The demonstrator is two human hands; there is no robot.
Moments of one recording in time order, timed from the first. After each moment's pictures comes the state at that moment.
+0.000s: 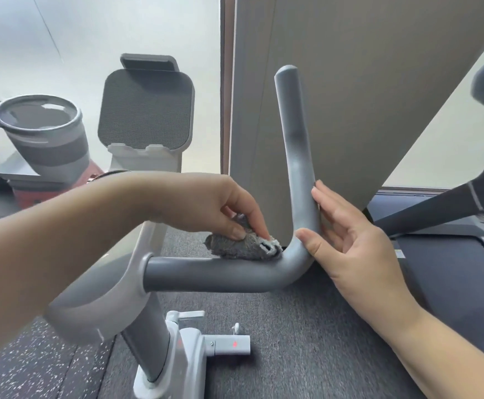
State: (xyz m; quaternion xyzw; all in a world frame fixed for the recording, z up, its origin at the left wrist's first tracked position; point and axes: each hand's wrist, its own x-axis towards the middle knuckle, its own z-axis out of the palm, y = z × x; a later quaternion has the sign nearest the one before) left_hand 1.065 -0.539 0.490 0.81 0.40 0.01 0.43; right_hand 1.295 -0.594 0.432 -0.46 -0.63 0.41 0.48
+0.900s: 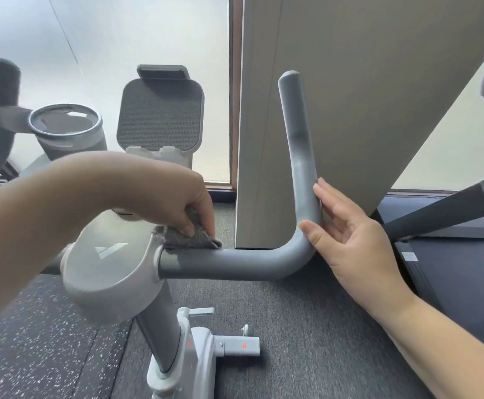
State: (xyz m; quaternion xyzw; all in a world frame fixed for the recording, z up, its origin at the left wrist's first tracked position) left_hand 1.036 -0.561 0.521 0.81 0.51 -0.16 0.22; right_hand 1.294 -0.595 0.432 -0.46 -0.61 0.42 0.49
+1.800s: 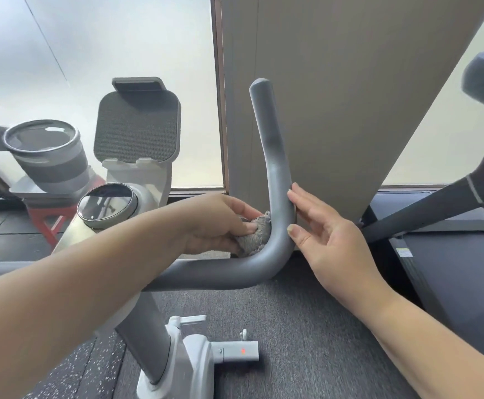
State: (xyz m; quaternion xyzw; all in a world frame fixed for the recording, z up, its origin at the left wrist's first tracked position) left_hand 1.119 -0.555 0.472 0.46 0.54 0.22 0.67; right_hand 1.308 -0.586 0.430 -0.45 -0.65 0.42 0.45
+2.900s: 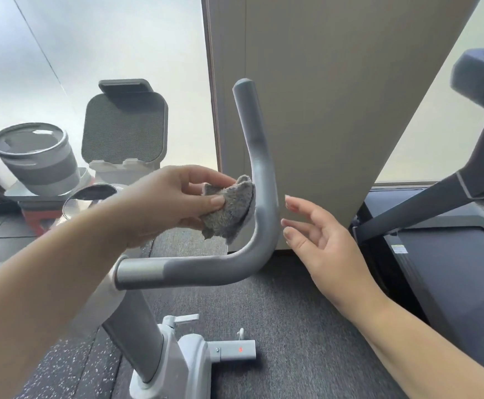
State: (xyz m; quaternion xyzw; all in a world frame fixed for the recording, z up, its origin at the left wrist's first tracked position) left_hand 1.100 -0.581 0.513 0.57 0.54 0.32 0.53; right_hand 1.323 -0.599 0.426 -0.46 -0.59 0.45 0.48
